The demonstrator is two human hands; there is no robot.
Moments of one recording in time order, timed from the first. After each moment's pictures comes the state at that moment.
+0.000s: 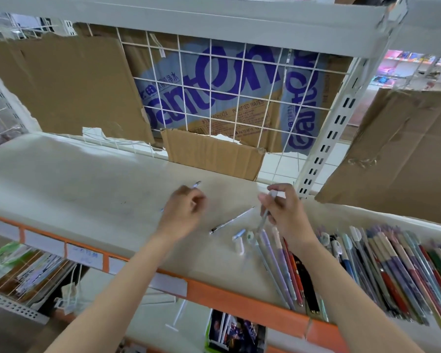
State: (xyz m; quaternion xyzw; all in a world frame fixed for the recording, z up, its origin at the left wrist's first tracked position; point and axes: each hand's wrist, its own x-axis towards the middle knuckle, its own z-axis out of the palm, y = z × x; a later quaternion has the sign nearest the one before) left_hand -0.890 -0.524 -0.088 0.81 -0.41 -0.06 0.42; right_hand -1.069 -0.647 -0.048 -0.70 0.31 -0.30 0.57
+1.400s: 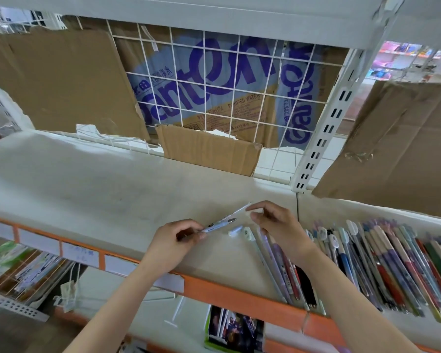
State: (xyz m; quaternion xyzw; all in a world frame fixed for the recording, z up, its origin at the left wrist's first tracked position) left_hand -0.925 -0.475 -0.102 0.76 -0.38 -0.22 0.47; right_hand -1.083 -0.646 -0.070 -0.76 0.29 -0.18 0.56
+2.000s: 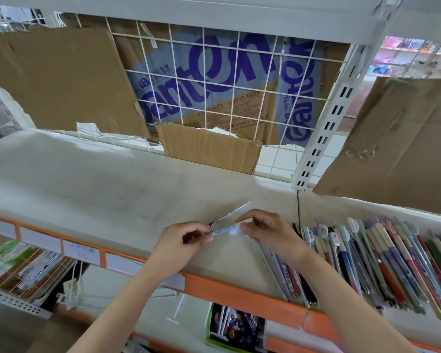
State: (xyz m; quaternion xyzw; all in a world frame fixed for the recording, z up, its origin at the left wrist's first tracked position) left_hand -0.937 -0.475 -0.098 0.74 -0.40 -0.23 0.48; right_hand -1.086 -0.633 -0.070 -0.78 0.24 -0.12 0.56
